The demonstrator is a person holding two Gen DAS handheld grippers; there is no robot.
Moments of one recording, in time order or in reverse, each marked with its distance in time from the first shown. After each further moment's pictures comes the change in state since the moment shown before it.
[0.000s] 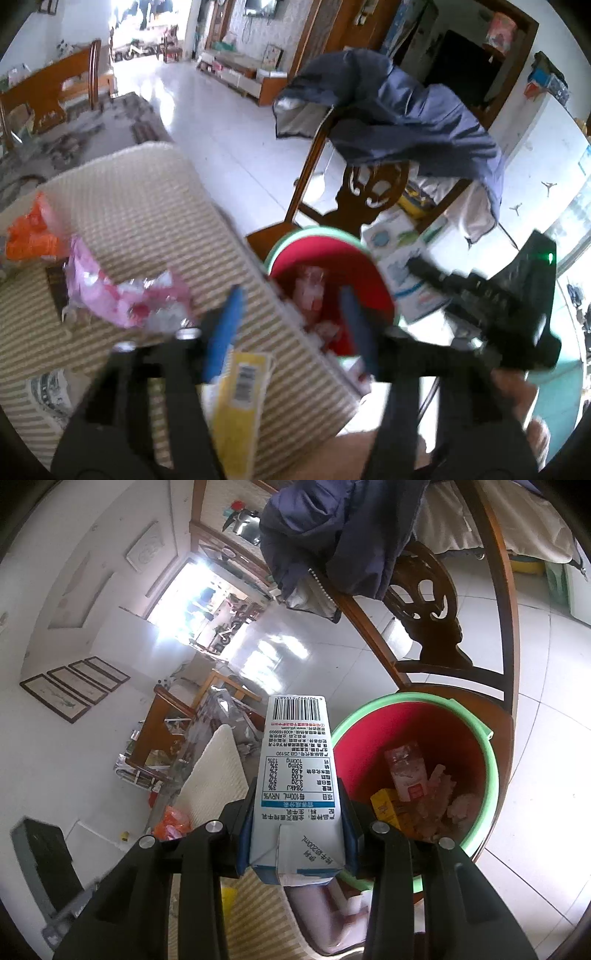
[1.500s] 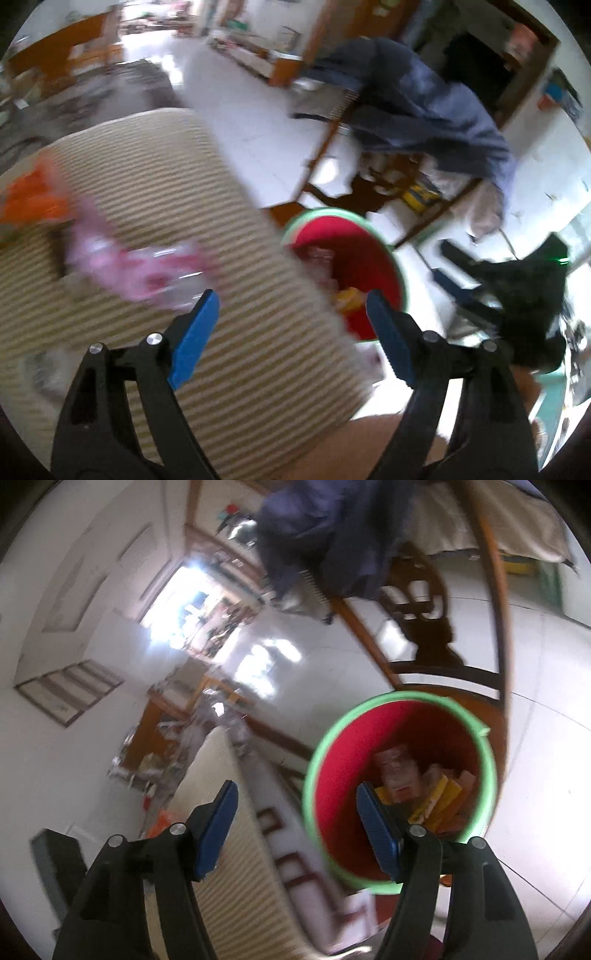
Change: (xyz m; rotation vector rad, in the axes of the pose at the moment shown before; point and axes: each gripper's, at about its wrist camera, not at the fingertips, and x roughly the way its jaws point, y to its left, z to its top) left arm 0.000 0.036 -0.011 -0.094 0.048 0.027; right arm 0.001 0.026 -0.010 -0.023 0.014 0.017
